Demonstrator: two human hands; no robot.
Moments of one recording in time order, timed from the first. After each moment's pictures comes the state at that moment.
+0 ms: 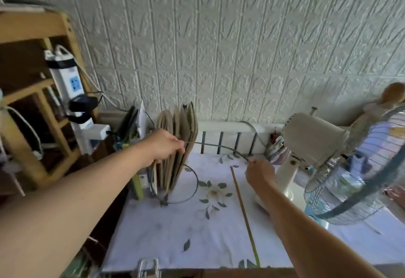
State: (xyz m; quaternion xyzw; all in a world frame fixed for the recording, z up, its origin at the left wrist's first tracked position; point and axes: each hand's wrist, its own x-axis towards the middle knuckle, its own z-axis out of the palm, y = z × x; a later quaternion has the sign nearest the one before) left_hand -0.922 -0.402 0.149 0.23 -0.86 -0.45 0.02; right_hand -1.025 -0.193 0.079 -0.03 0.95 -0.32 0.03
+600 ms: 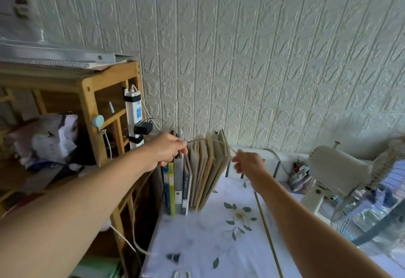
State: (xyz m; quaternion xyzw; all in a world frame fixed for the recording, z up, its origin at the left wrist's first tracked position) left_hand -0.827 -0.452 0.221 0.23 -0.83 -0.51 0.08; right_hand -0.958 -0.278 0.175 -0.12 0.83 -0.53 0.12
